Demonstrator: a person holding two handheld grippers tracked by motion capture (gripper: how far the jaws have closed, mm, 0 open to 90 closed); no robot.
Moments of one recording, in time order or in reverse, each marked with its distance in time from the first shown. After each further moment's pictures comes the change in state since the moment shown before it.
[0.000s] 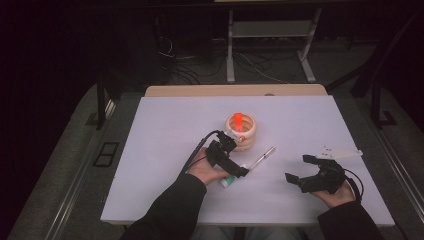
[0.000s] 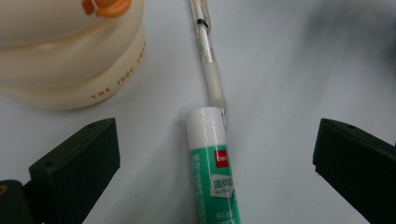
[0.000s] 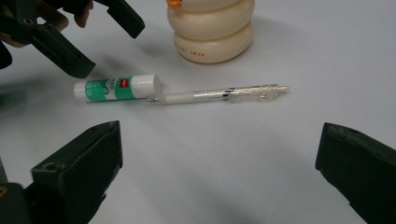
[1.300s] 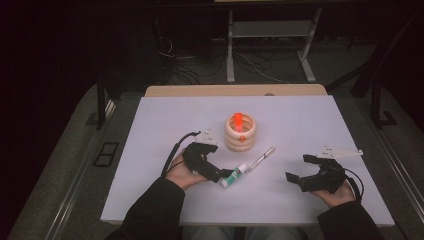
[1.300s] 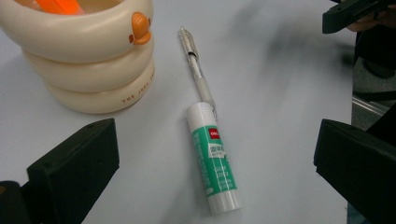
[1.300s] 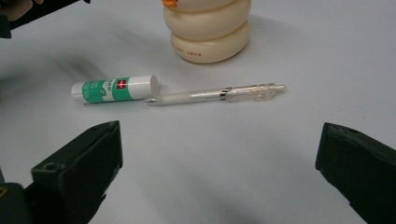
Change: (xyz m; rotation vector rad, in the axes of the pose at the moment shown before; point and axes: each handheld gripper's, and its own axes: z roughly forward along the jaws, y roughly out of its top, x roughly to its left) left arm 0.005 -0.036 -0.056 -0.220 -0.029 0.110; right arm -0.002 0.000 0.000 -0.002 -0.006 0.009
